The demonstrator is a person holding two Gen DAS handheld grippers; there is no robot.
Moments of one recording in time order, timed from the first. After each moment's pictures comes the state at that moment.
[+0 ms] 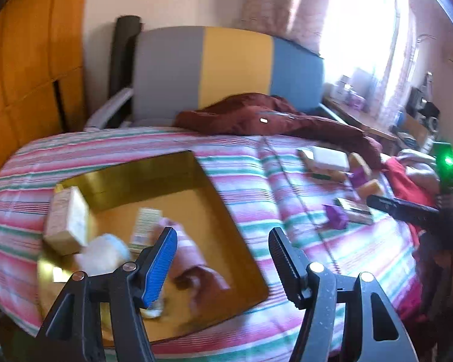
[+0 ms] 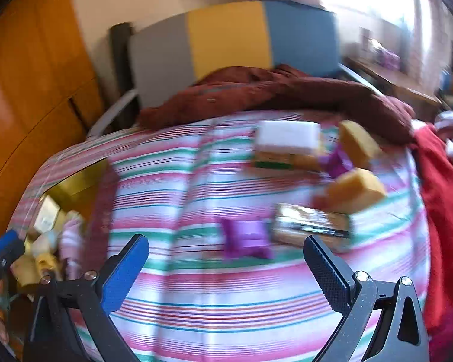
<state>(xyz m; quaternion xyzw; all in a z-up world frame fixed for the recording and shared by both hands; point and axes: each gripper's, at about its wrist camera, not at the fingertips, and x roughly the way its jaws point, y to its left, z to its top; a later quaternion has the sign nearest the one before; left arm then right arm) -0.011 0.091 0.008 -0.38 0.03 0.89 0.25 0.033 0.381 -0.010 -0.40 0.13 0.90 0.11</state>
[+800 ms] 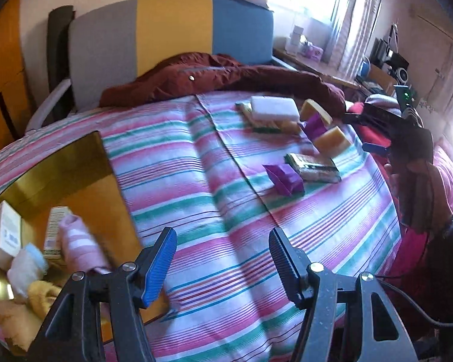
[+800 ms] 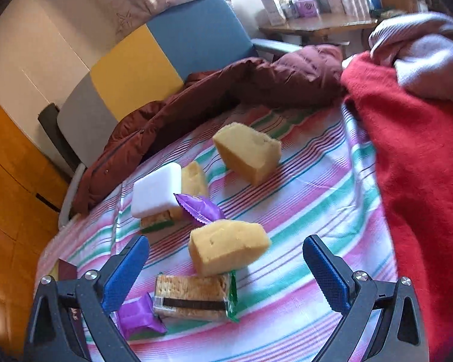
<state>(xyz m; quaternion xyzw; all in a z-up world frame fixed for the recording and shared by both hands) 0.000 0.192 -0.025 -0.43 0.10 0.83 0.33 0.034 0.566 -0.047 -0.35 0.32 0.86 0.18</state>
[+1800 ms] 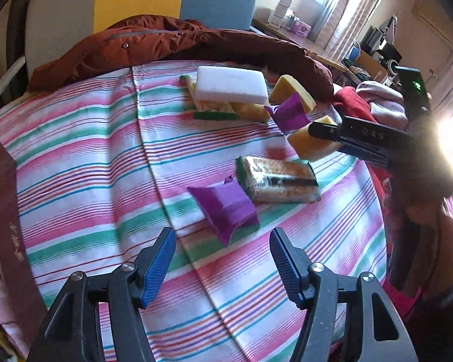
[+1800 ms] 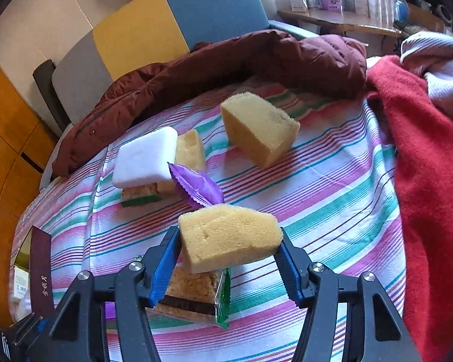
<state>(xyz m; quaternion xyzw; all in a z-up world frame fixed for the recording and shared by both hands) -0.037 0.312 -0.068 -0.51 0.08 0.77 0.38 0.002 0.556 -0.063 -0.42 0.25 0.86 0.17</state>
